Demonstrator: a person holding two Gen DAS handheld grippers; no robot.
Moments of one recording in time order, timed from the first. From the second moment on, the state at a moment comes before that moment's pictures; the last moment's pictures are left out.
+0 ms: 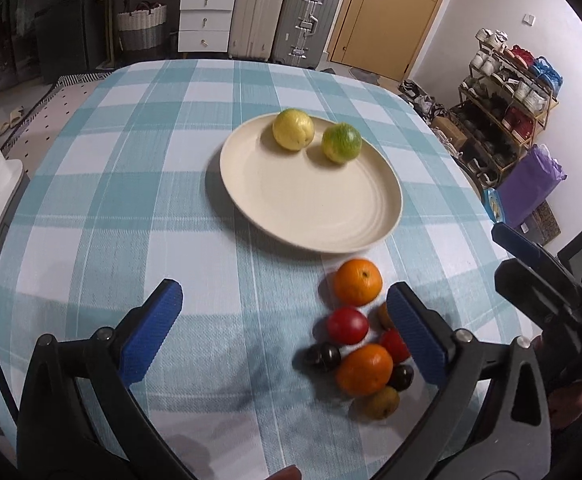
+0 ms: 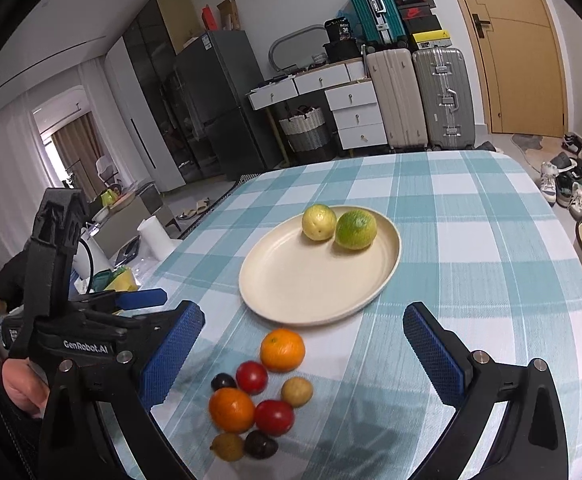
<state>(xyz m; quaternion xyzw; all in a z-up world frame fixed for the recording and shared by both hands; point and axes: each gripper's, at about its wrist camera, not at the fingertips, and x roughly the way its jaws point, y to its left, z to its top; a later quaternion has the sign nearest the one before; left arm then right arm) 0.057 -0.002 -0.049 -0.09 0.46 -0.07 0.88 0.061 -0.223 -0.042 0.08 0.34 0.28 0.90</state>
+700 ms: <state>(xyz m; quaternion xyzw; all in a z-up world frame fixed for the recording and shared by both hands) 0.026 -0.024 -0.080 -0.08 0.50 -0.11 0.86 0.035 -0.223 -0.055 0.06 0.36 0.26 0.89</state>
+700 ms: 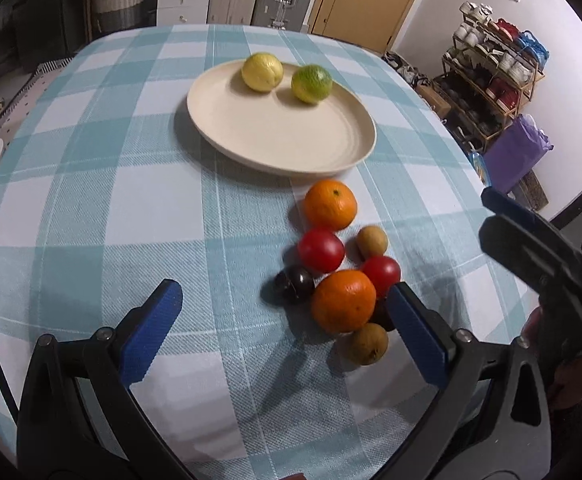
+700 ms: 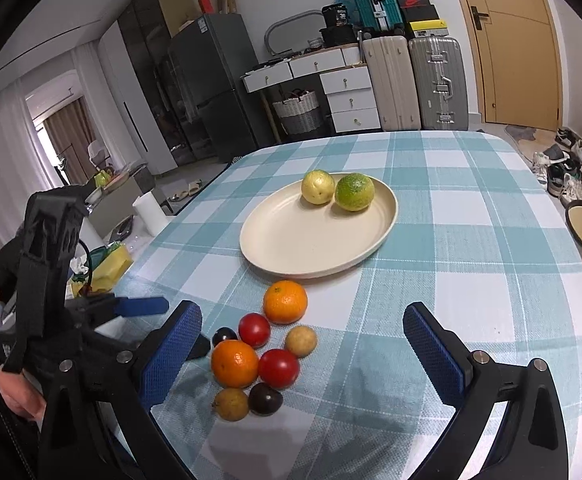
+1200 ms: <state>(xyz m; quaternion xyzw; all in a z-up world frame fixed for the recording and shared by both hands) 0.035 -0.030 -0.091 -0.08 0.52 -0.13 0.84 0.042 -0.228 -0.066 0.08 0.37 0.28 0.88</state>
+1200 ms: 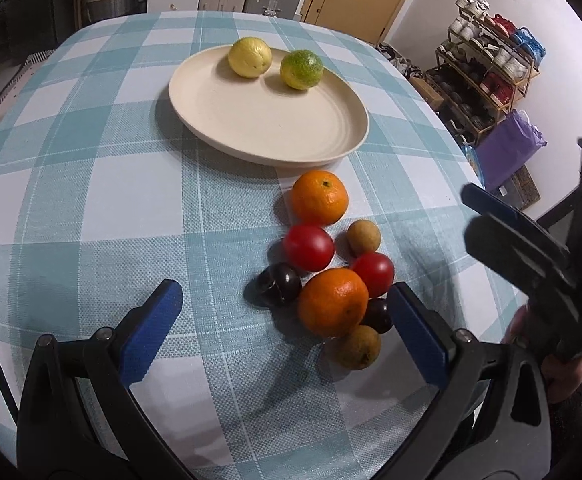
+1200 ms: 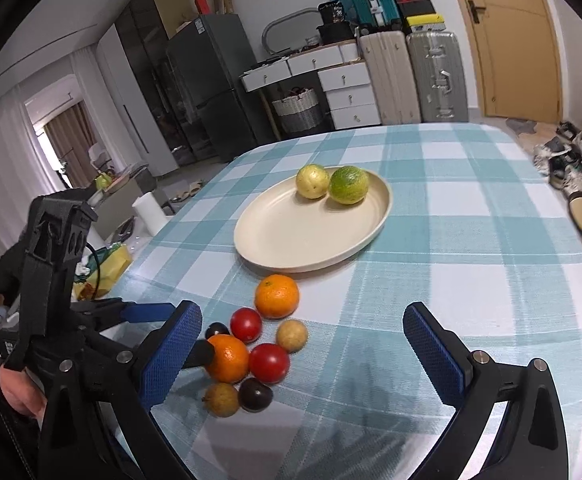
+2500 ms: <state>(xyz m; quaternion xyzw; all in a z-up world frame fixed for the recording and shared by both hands) 0.033 -0.007 -0.093 -0.13 0.53 -0.16 0.82 0.102 -0.173 -0.117 0.08 0.46 0.31 0.83</state>
